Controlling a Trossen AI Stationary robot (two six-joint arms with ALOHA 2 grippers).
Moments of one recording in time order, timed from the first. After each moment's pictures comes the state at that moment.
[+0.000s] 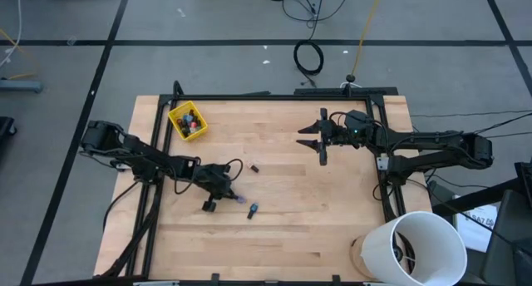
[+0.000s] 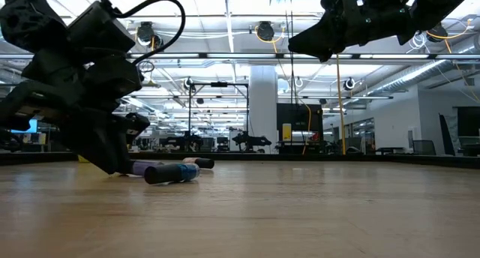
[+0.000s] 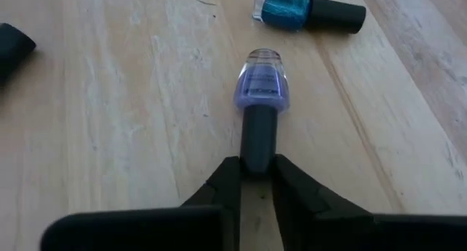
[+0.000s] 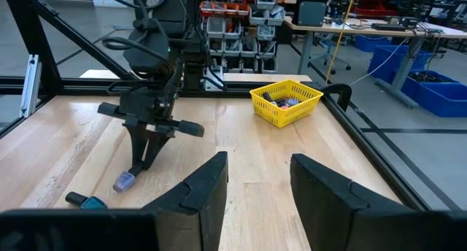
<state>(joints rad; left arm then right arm) -0.13 1.47 0.38 0.19 0.19 0.07 -0.30 1.08 0.57 0.37 -0.23 -0.09</state>
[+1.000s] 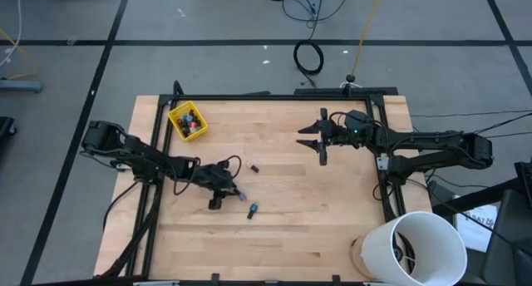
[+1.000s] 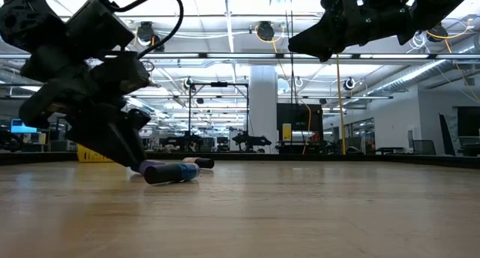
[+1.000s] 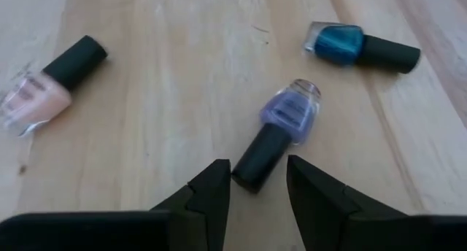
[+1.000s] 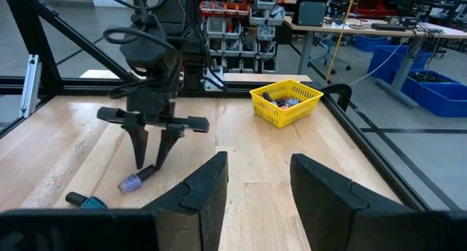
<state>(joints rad) -0.15 1.47 0.38 0.32 0.04 -0.03 -0.30 1.08 0.57 0.37 -0.23 -0.09</state>
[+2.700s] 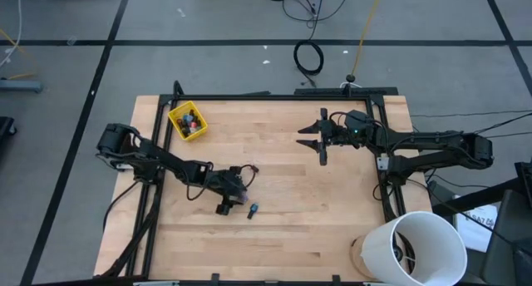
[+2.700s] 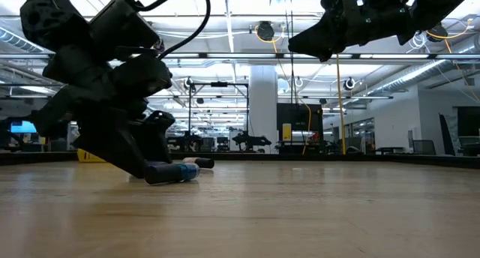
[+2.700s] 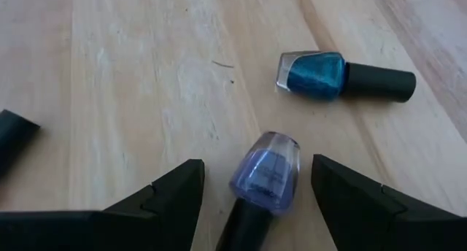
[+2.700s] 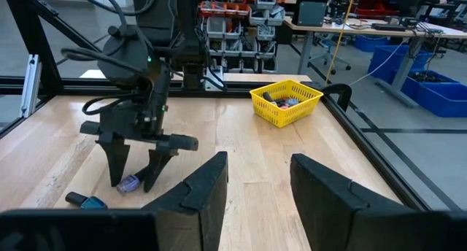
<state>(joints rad) -0.18 1.65 0.54 0.24 0.09 0.07 -0.30 1.08 0.57 0.37 -0.23 -0.09</state>
